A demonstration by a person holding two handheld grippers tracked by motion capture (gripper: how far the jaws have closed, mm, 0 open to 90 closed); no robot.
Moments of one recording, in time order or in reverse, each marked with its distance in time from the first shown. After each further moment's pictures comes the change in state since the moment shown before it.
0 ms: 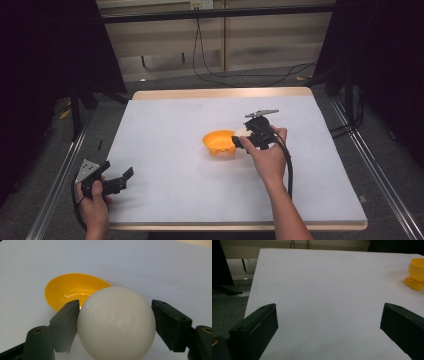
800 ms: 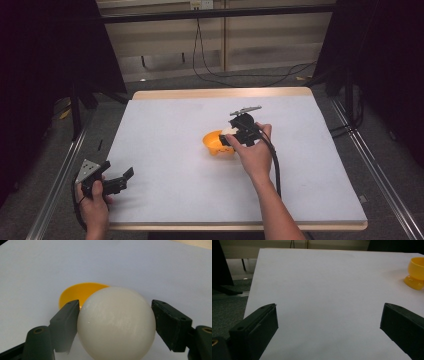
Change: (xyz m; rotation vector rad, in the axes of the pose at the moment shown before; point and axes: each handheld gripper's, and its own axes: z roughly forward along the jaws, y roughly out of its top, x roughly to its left) left arm 0.000 0.000 0.000 0.003 0.000 0.003; right arm 0.025 0.017 0.024 0.018 0.033 -0.034
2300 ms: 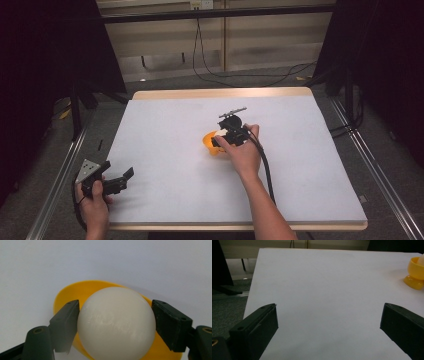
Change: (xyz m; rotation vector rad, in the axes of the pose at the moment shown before) left arm 0.000 0.000 0.000 0.005 0.001 0.006; right arm 0.014 0.003 0.037 0.071 -0.021 -0.010
